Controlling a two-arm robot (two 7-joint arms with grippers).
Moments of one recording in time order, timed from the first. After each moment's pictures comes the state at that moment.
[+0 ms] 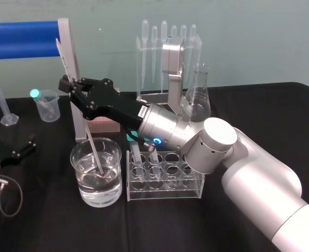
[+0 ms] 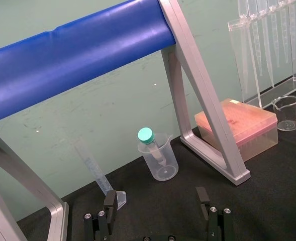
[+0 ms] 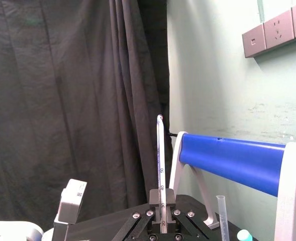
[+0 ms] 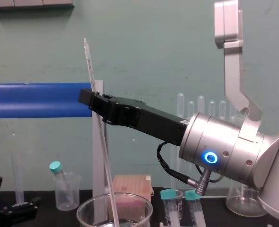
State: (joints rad) left arm -0.20 0.60 0.45 -1.41 -0.25 -0.12 0.03; right arm 0.56 0.17 -0.59 -1.17 0.67 -0.17 0.74
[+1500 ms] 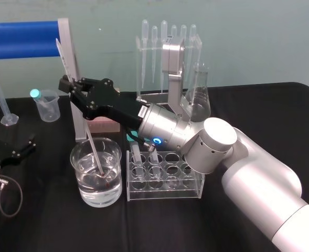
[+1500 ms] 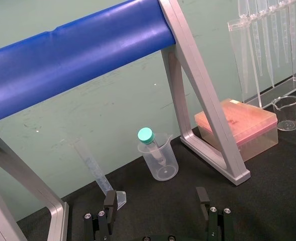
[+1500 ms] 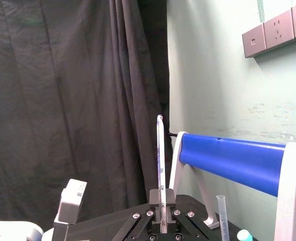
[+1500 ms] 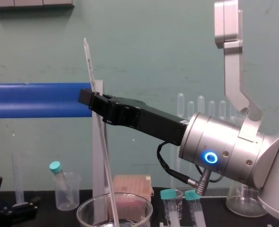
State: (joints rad) left arm -0.20 0.60 0.45 -1.41 -0.25 -0.12 0.03; right arm 0.56 0.17 -0.59 -1.17 0.67 -0.17 0.74
